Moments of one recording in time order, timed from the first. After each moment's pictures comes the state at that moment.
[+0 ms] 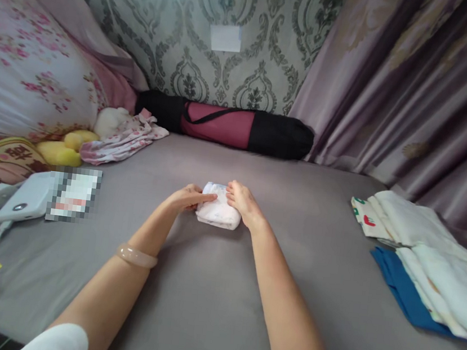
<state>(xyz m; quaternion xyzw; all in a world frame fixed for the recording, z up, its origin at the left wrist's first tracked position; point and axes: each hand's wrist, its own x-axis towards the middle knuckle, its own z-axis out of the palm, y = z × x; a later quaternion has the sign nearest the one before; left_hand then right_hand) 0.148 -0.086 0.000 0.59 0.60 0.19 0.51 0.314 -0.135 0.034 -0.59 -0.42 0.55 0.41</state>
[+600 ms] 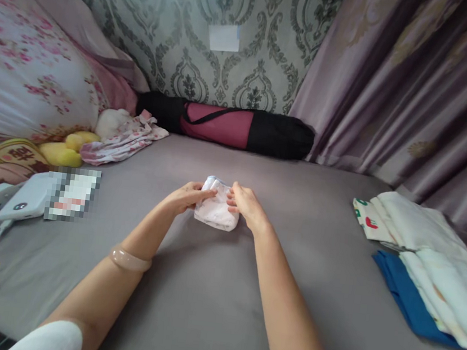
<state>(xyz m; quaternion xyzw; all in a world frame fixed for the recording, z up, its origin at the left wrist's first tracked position) 0.165 -0.092 0.009 0.53 0.56 0.26 0.58 0.328 -0.144 0.048 -0.63 -0.41 0.53 0.39</state>
